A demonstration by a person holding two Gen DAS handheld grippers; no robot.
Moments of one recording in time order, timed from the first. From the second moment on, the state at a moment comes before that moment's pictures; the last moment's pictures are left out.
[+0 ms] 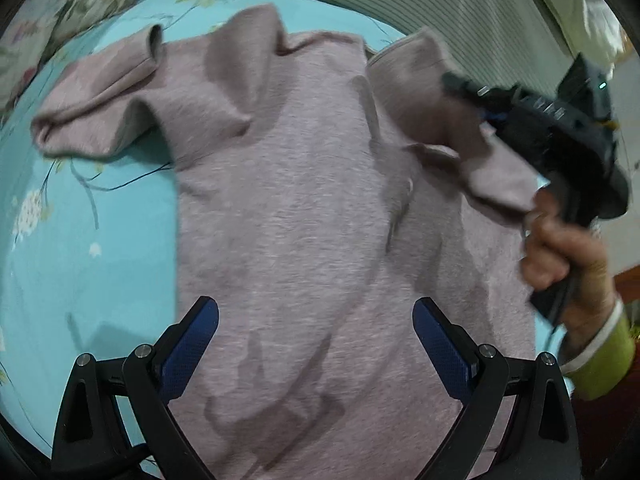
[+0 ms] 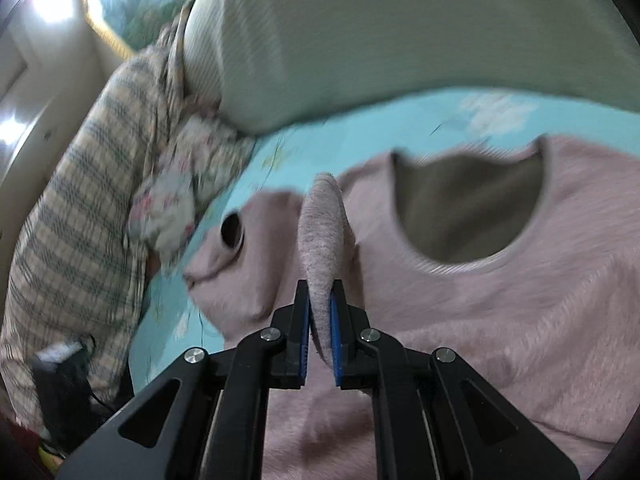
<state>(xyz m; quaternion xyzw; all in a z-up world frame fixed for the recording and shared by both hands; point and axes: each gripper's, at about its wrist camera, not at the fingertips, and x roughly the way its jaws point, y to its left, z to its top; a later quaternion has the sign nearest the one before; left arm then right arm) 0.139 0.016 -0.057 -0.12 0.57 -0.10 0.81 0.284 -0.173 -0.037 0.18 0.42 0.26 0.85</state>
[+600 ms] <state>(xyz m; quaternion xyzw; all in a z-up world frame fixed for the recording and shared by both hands) 0.281 0.024 -0.074 -0.22 0.56 -0.19 0.78 0.230 -0.273 -0.046 0.23 0.45 0.19 0.84</state>
